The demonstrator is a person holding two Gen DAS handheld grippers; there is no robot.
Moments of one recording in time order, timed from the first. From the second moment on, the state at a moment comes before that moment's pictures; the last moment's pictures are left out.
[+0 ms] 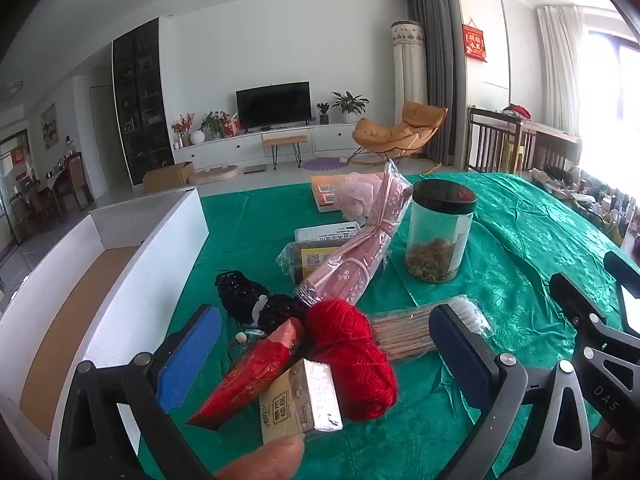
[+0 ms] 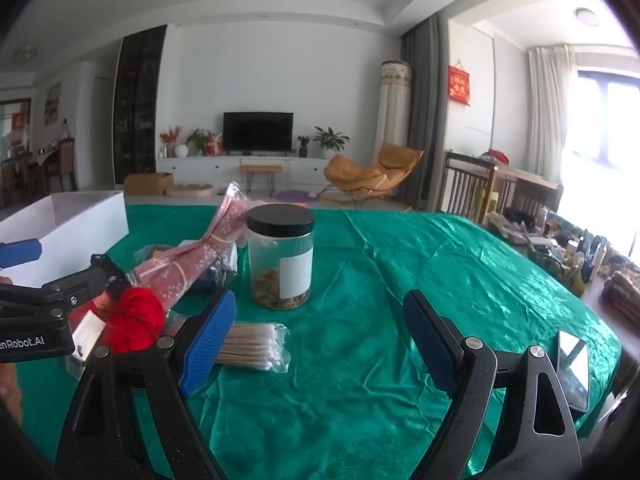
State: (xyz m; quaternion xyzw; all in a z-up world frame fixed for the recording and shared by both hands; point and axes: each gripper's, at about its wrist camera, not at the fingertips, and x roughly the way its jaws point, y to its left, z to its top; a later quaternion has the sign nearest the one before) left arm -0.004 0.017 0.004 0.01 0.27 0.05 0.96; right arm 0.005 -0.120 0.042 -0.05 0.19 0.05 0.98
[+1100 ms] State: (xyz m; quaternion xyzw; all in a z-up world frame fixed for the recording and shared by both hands) left arm -0.009 0.012 -0.006 0.03 0.28 0.06 0.96; right arm 0.004 -0.123 0.043 -0.05 0.18 0.05 0.98
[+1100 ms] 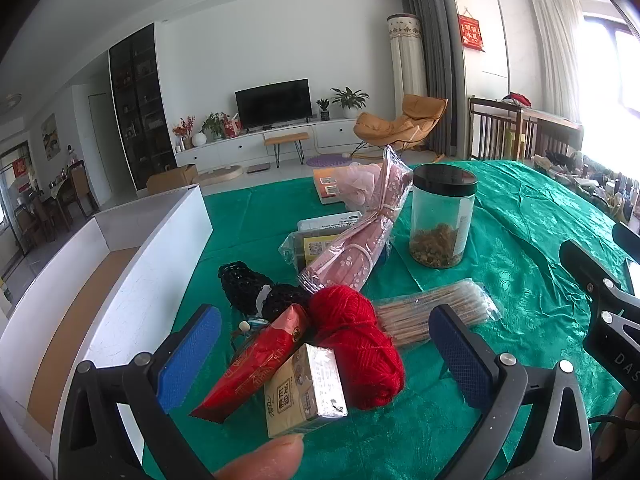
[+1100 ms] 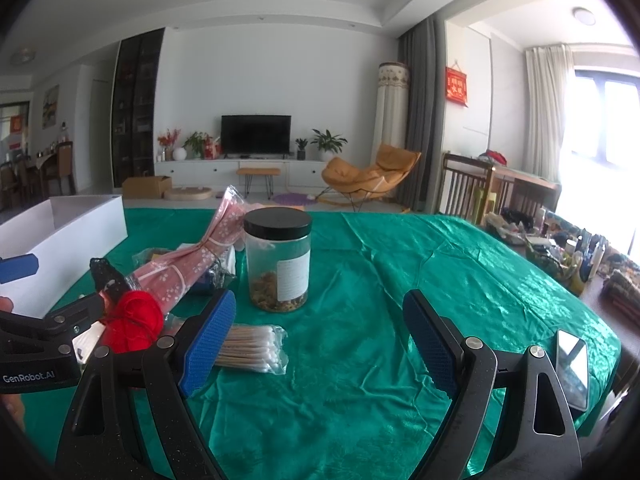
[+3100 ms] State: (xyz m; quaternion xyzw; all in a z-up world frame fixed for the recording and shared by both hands) left arm -0.011 0.008 -0.014 0.04 0.28 0.06 0.96; right arm 0.004 -0.125 0.042 -0.05 0.18 0.05 0.98
